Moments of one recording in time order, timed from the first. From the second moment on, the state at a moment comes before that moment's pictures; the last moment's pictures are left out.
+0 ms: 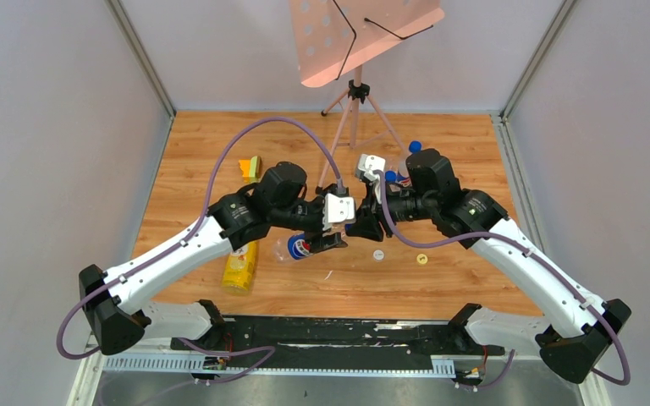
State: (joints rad) left arm -0.90 1.22 1.19 -0.51 0.51 0.50; right arm 0.71 1.13 1.23 -0.65 -0.63 -0.17
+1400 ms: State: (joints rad) left arm -0.96 0.97 0.63 0.22 -0.10 0.29; right arm 0.78 0.84 1.09 -0.38 -0.01 0.29
